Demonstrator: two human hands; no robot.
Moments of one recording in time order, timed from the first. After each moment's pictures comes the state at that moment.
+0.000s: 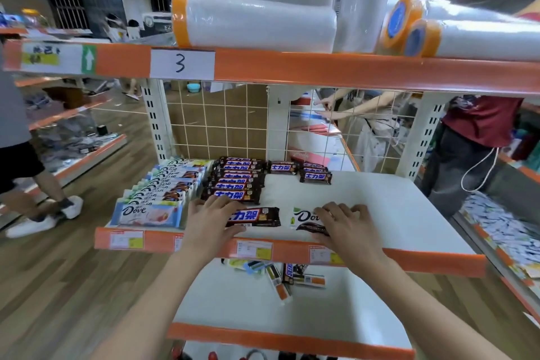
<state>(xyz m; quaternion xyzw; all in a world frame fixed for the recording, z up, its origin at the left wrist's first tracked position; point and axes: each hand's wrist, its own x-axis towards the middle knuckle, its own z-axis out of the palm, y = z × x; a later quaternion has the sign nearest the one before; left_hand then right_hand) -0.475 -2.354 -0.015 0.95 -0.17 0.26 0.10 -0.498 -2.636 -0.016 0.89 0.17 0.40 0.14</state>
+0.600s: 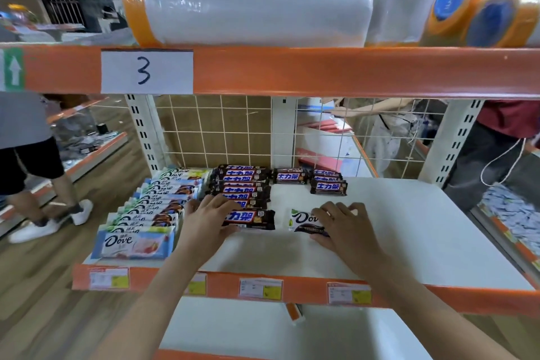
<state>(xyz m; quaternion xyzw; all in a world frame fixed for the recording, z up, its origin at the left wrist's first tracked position) -0.394 -2.341 -0.019 0.96 -0.16 0.22 0.07 -0.414 -2.625 -0.030 0.91 0.17 0.36 0.13</state>
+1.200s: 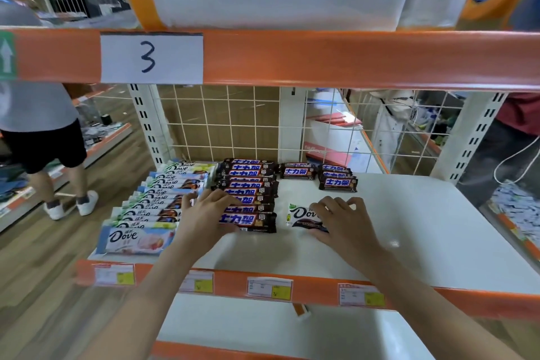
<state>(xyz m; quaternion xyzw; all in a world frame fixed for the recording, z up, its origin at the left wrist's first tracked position) -0.387 -2.324 -0.017 0.97 -0.15 0.16 0.10 -0.399 -2.610 -0.036 0.91 0.19 0.35 0.11</state>
